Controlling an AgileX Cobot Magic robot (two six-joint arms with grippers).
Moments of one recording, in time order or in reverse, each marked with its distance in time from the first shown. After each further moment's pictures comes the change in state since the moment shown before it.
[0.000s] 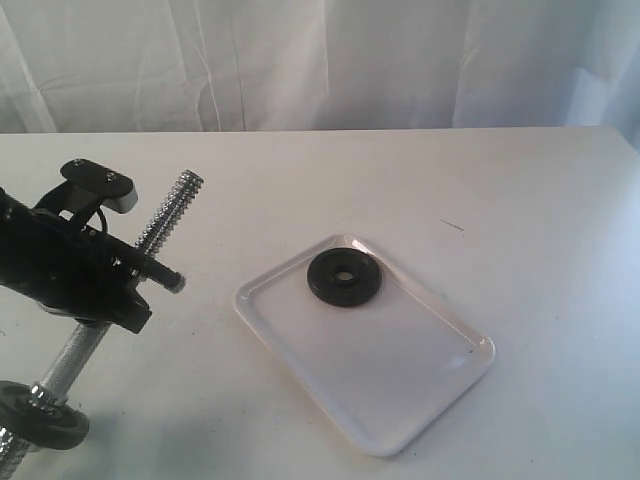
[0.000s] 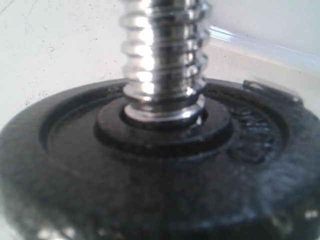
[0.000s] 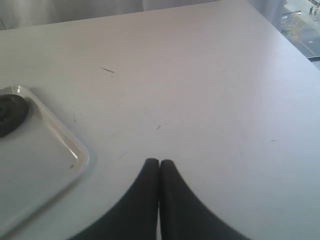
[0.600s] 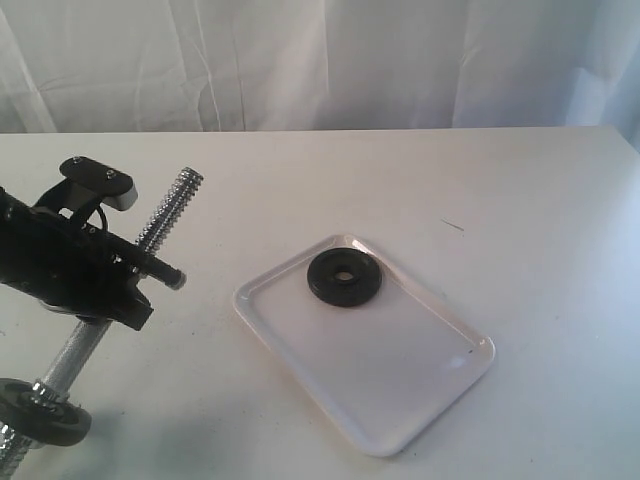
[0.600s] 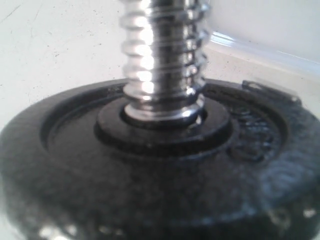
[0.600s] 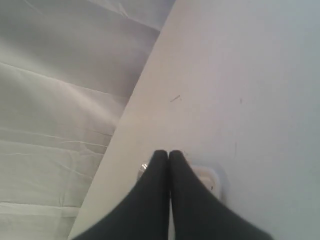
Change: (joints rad) left arm 0.000 0.000 0.000 -0.004 -0.016 0.000; right arm 0.000 0.000 0.004 0.294 -0.064 0.615
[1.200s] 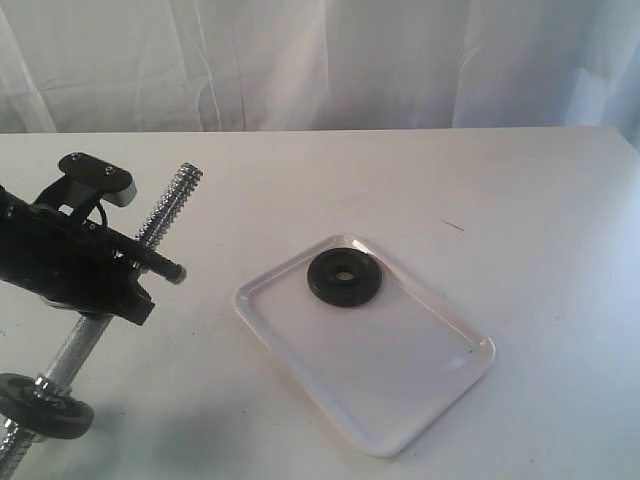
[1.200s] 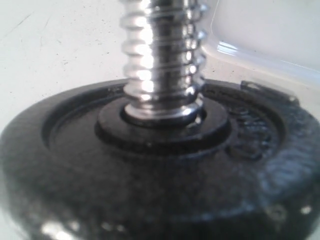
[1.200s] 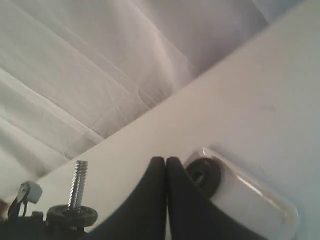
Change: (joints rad) left arm 0.000 0.000 0.002 -0.006 -0.030 0.000; right arm 0.055 0.101 -0.355 0.403 0.251 -0.826
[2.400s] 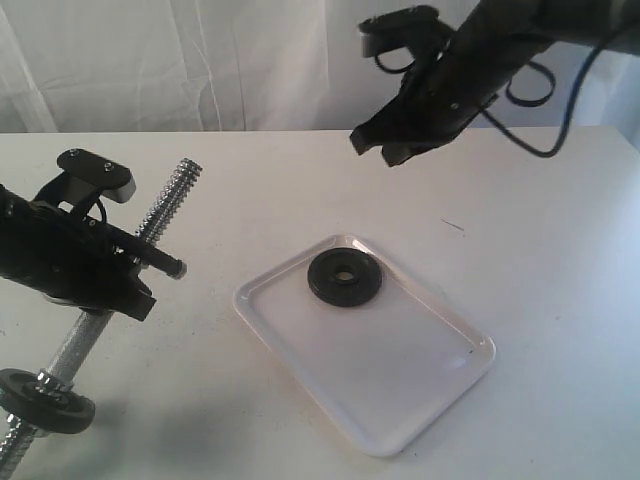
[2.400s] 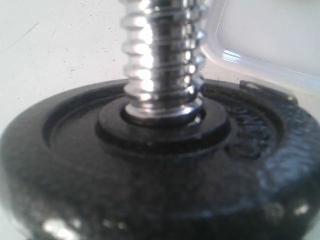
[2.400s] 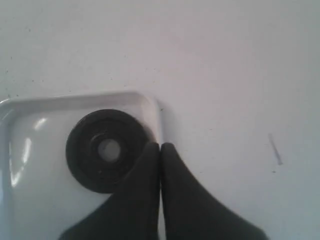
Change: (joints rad) left arm 0.000 0.000 0.000 -0.002 -0.024 0.000; right arm 0.327 1.588 -1.258 -0.622 0.395 -0.185
